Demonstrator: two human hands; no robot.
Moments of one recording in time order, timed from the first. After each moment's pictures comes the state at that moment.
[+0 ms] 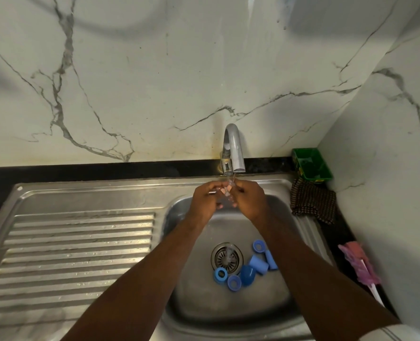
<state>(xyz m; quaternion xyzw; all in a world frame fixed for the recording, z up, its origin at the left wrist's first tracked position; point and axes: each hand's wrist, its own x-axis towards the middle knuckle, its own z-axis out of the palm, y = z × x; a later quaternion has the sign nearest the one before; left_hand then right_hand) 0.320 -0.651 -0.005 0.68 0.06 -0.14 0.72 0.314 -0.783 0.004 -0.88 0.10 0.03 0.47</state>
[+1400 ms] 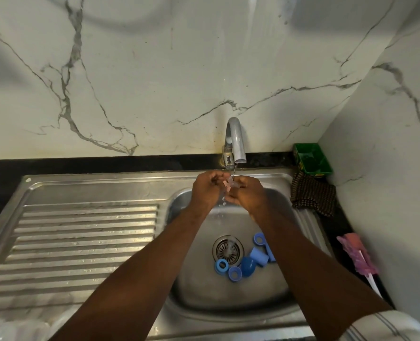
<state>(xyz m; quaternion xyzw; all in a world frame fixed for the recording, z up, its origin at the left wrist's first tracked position) 0.324 -0.651 0.001 0.77 0.03 -0.06 0.64 0.303 -0.769 0.015 -0.75 0.21 0.09 0.62</state>
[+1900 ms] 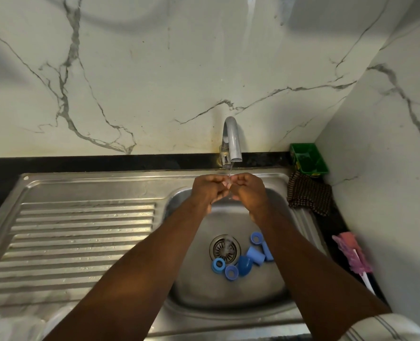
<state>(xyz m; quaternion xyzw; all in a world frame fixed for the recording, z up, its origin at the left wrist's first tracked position) 0.325 -0.662 0.008 0.64 0.19 -0.20 0.72 0.300 -0.782 0.015 -0.80 0.20 0.04 0.56</state>
